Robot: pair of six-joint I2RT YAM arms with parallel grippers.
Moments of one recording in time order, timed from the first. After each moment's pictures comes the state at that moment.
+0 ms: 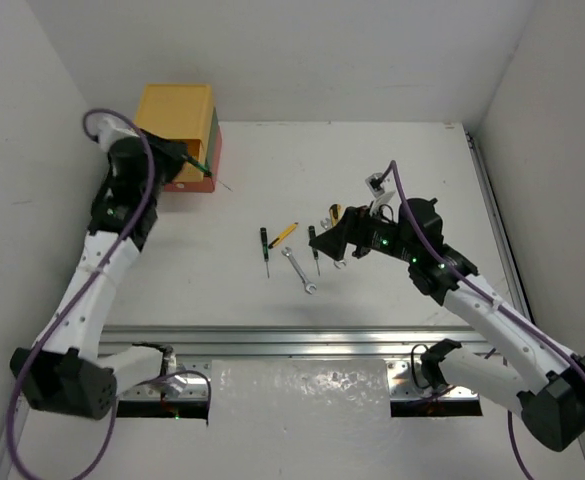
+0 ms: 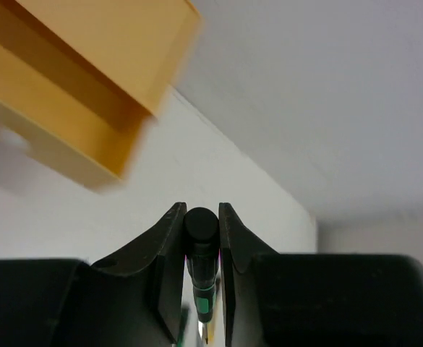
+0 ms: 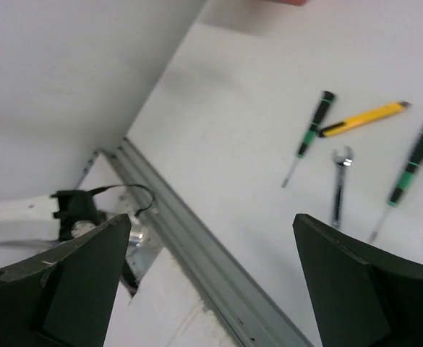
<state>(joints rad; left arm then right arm) -0.21 1.09 1.10 -0.21 -0.18 -0.88 0.53 1.01 0.73 0.04 -0.49 0.57</state>
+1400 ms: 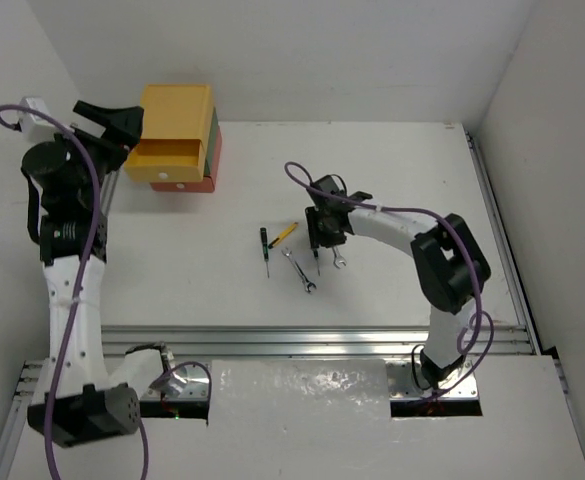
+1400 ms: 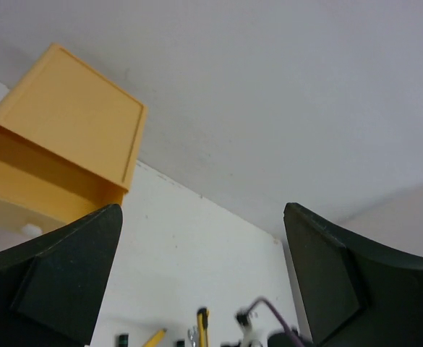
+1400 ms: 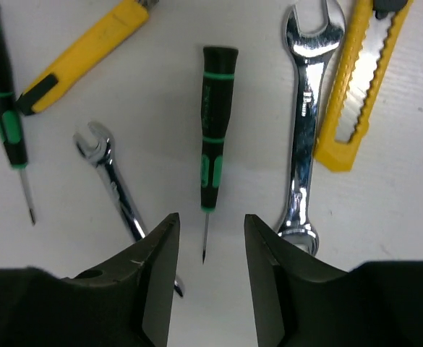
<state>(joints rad) 0.25 1.04 1.26 -0.19 0.18 -0.82 0.59 1.87 1.25 -0.48 0.06 0.41</state>
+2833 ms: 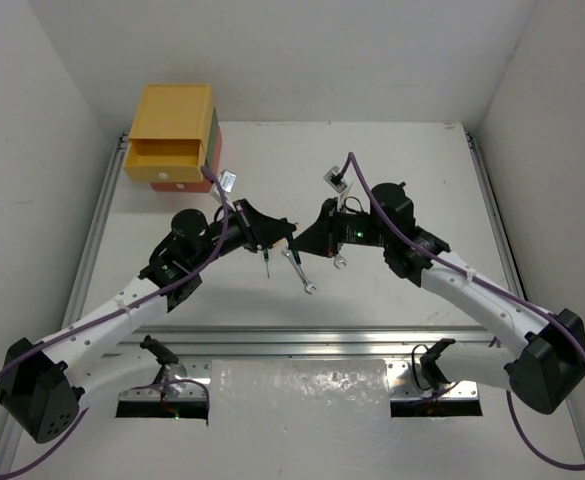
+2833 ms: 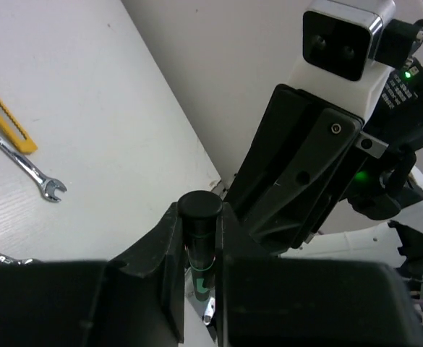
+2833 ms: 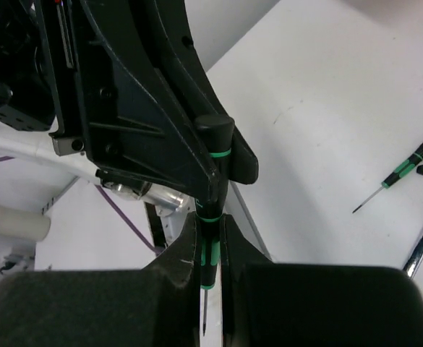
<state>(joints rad) -0.58 0.99 0.67 0.29 0.35 -0.91 0.62 1.19 0.86 0.10 -0.67 0.49</state>
